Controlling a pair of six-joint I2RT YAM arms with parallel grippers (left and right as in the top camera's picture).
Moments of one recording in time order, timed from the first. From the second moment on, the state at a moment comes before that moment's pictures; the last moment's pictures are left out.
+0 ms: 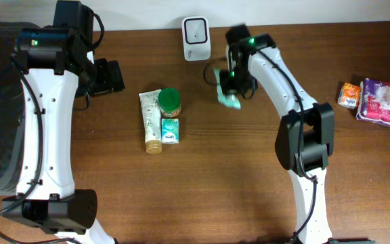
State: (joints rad) left arm -0.08 1.86 2.22 -1.66 -0.14 -0.31; right arm 0.28 2.38 2.18 -1.17 -0.14 0.19
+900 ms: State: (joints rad) left arm -0.08 1.86 2.22 -1.66 -0.14 -0.31; right arm 0.19 2.30 2.21 -0.70 0.35 0.21
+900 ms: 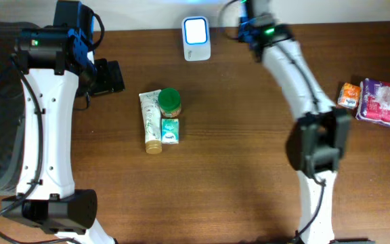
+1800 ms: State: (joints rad) left arm -0.08 1.86 2.22 -1.66 -0.14 -0.31; right arm -0.31 1.73 2.18 -1.58 -0.10 0.28
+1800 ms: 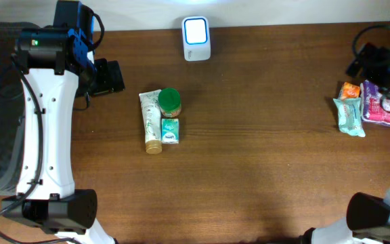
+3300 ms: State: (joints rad) left arm -0.33 2.13 2.22 -1.35 -0.01 -0.36; right arm -0.26 1.79 2.16 -1.60 -0.13 0.28
